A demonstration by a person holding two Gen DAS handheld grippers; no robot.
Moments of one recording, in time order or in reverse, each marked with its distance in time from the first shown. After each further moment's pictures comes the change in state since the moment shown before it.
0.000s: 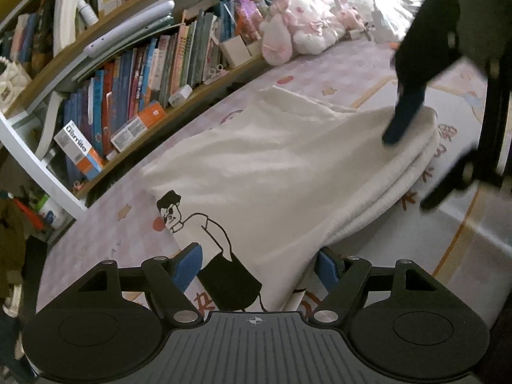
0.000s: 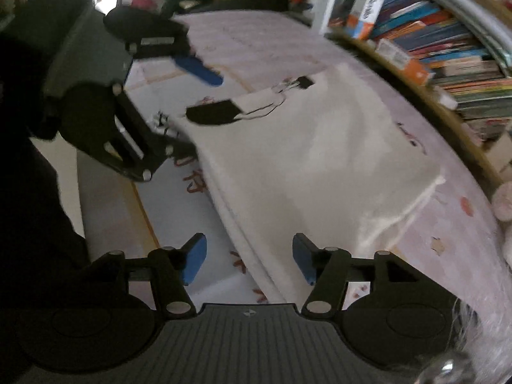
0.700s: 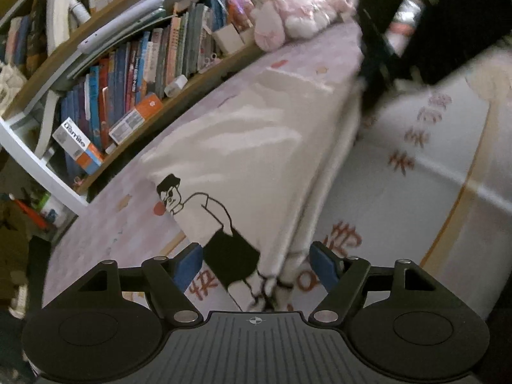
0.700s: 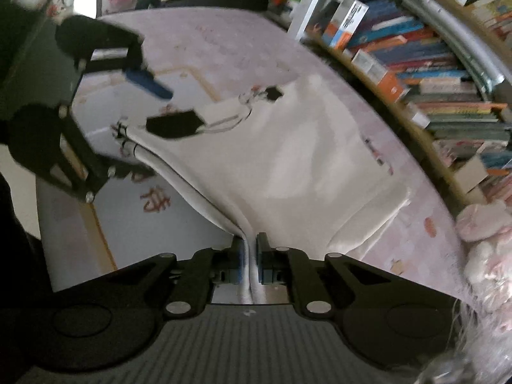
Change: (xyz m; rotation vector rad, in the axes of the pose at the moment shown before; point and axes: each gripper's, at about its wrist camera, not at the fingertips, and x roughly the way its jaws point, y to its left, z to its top) left arm 0.001 -0.007 -0.018 0.082 0.036 0.014; right arm -0.013 -0.010 0.028 -0.037 0.004 -0.158
